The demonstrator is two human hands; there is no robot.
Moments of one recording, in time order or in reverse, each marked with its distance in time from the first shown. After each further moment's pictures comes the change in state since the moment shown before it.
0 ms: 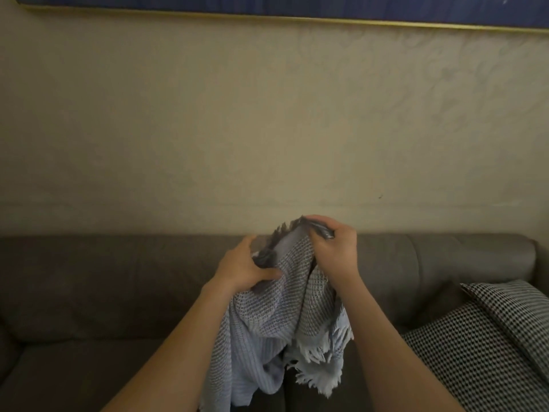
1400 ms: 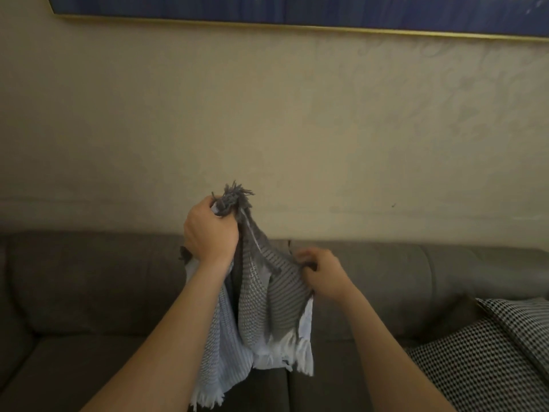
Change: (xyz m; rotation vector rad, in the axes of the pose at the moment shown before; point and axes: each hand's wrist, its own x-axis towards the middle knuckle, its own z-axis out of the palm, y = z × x) left_hand -0.002 0.024 -0.056 -0.168 1.037 -0.039; right_hand -0.007 0.029 0.017 -0.311 -0.578 0.135
